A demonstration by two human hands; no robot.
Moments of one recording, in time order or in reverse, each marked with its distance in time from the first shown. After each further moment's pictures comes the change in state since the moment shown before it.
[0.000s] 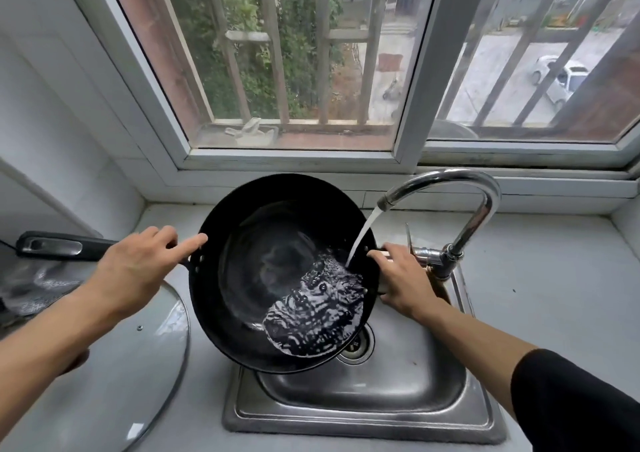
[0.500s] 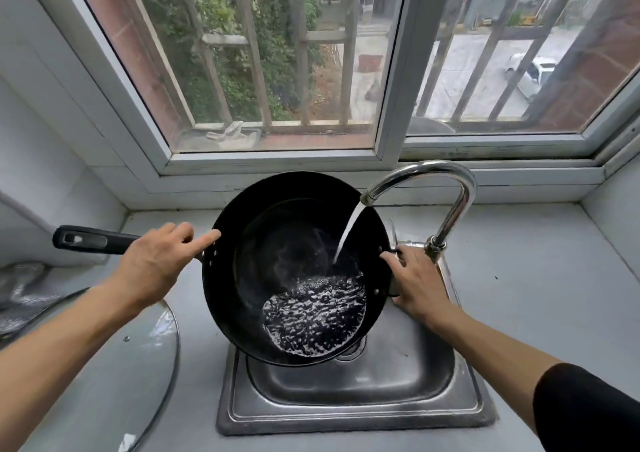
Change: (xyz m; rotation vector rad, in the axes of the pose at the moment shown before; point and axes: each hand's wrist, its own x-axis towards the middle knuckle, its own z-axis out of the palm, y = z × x) left_hand 0.034 0.011 0.032 -0.029 0.014 0.058; right_hand -0.038 0.019 -0.012 -0.126 0.025 0.120
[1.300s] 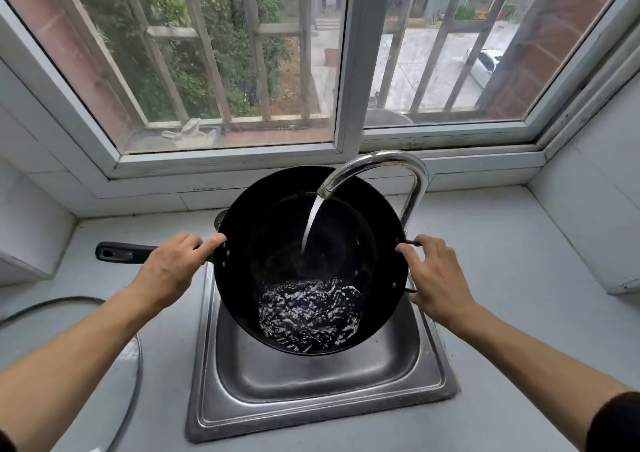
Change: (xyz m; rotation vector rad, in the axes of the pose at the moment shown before) left_hand 0.039 0.045 0.065 -0.132 0.019 0.121; right_hand -0.061 0.048 -0.046 -0.119 0.065 0.126
